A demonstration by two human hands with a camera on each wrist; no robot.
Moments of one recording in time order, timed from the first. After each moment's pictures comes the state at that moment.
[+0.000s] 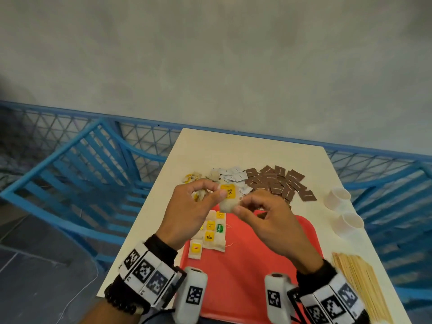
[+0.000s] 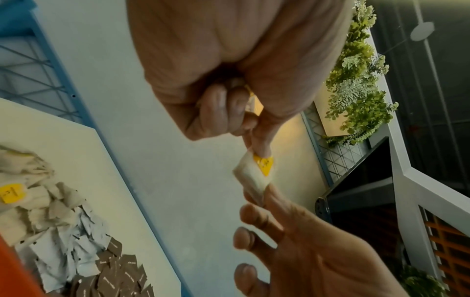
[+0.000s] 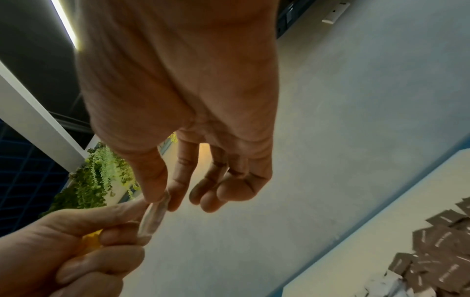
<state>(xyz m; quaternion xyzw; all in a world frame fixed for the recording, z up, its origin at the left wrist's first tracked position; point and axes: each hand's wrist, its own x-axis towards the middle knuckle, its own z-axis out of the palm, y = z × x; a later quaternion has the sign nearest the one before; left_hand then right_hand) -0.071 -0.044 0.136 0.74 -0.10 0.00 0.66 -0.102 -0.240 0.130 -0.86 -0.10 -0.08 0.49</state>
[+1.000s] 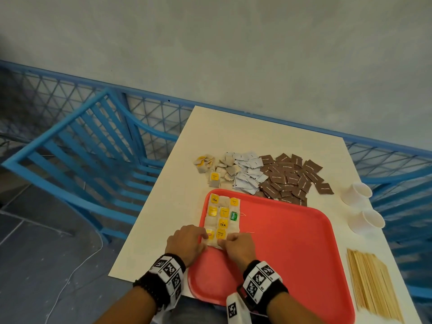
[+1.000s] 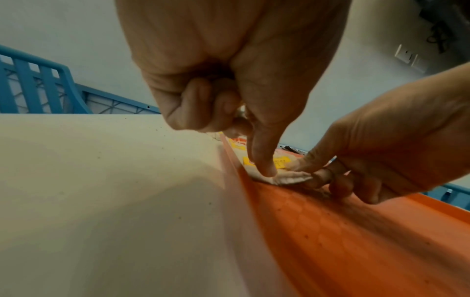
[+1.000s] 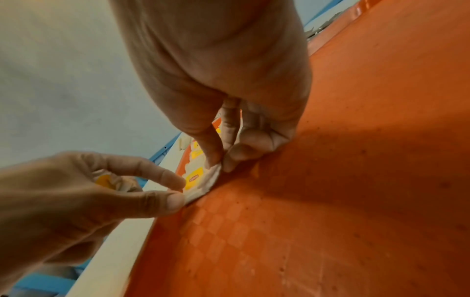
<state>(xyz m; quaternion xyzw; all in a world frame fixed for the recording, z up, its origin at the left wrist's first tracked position) -0.065 0.008 -0.056 0.96 -0.06 -0.18 0.21 -0.076 -0.159 -0.075 -0.81 0.27 0.15 0.50</state>
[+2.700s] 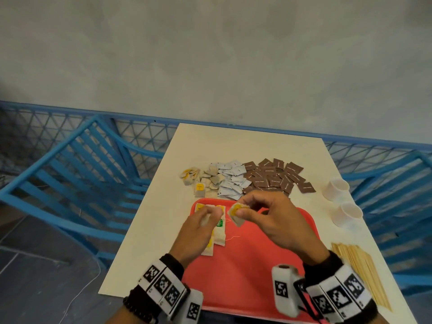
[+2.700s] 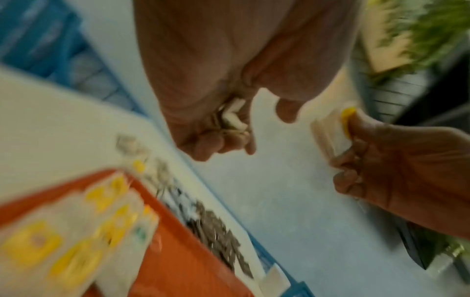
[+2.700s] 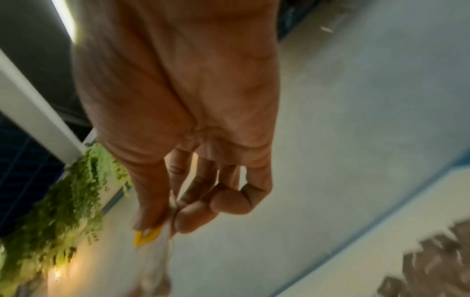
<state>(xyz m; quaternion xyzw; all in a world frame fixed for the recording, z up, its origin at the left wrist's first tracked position) -0.082 -0.052 0.056 0.75 -0.06 -0.14 0.64 -0.105 -0.249 0.133 -0.86 -0.12 0.00 0.50</state>
